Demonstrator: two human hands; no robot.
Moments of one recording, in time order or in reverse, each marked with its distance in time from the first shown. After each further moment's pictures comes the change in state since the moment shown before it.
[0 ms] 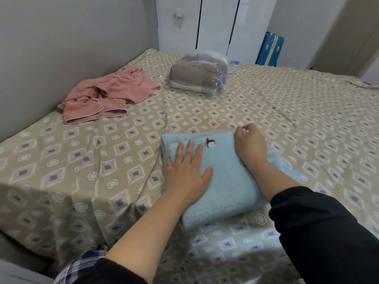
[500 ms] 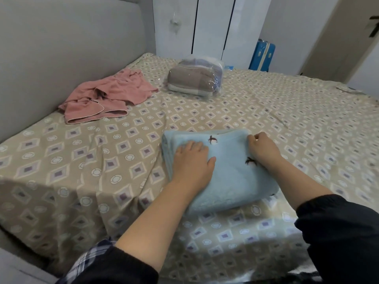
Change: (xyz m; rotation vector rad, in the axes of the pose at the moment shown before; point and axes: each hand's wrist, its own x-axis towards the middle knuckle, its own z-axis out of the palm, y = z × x) left_hand -0.008 0.026 -0.042 0.034 0.064 0.126; right_hand -0.017 0.002 -0.058 -0.193 -0.248 0.137
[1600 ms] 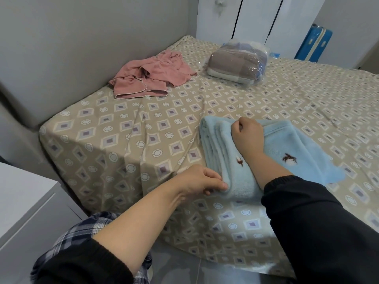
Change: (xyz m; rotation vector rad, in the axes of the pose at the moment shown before) left_hand -0.086 -0.060 -0.011 -1.232 -0.493 -0.377; right_hand -0.032 -0.080 0.104 0.092 0.251 -0.635
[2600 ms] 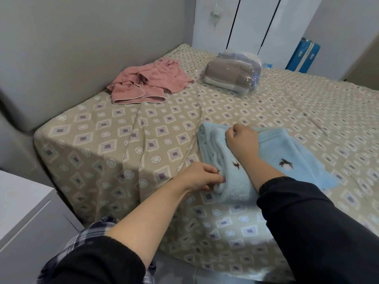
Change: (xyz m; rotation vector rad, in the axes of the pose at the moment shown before) left_hand 0.020 0.010 -0.007 -0.023 0.110 -0.020; right_hand 0.007 -0.008 0.000 -0.131 -0.082 0.001
